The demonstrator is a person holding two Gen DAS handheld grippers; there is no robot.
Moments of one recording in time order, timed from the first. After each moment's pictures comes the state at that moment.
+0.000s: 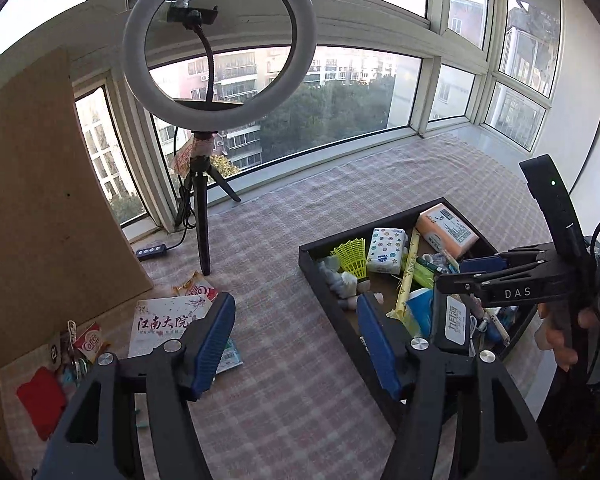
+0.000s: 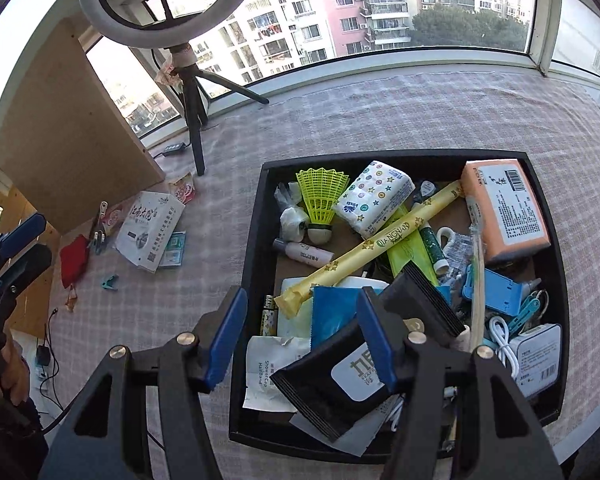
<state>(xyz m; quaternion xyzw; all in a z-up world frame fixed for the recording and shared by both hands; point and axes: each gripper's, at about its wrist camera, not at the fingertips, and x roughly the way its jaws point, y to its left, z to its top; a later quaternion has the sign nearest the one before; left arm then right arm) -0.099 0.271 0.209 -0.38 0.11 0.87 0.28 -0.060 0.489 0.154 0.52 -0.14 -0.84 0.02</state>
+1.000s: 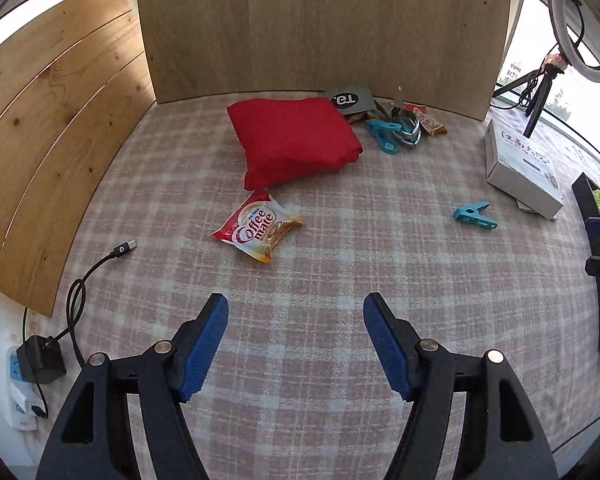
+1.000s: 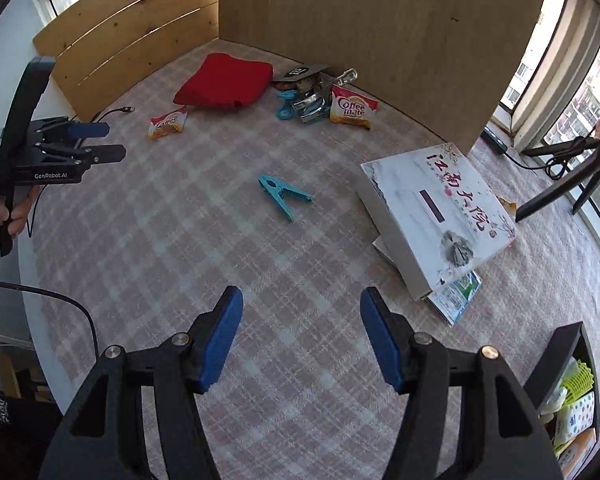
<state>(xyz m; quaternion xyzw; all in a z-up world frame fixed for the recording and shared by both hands) -0.072 -0.105 0.053 -0.52 0.00 0.85 -0.02 -0.115 0.153 0.092 0.51 0.20 -0.77 0.32</state>
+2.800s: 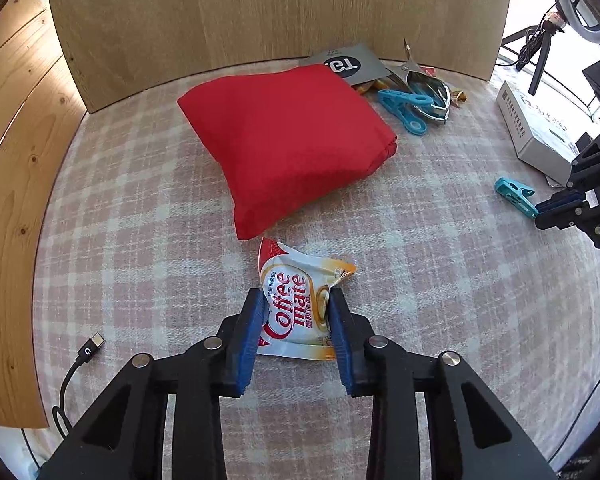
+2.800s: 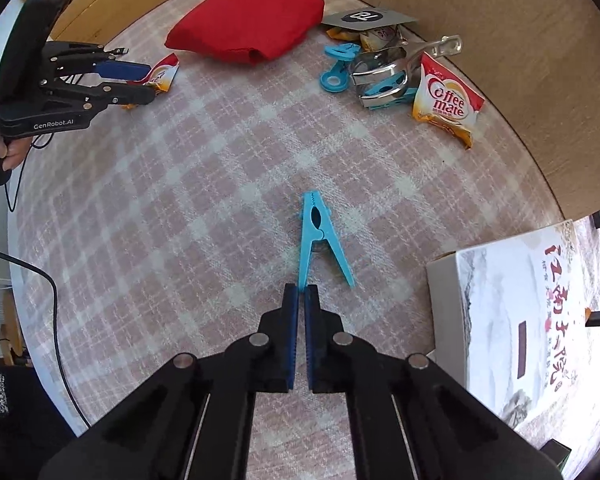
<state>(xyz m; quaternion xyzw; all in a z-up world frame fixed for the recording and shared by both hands) -0.135 -0.137 0.014 -0.57 0.05 0.82 0.07 -0.197 0.098 0.046 0.59 0.26 -0.67 0.36</state>
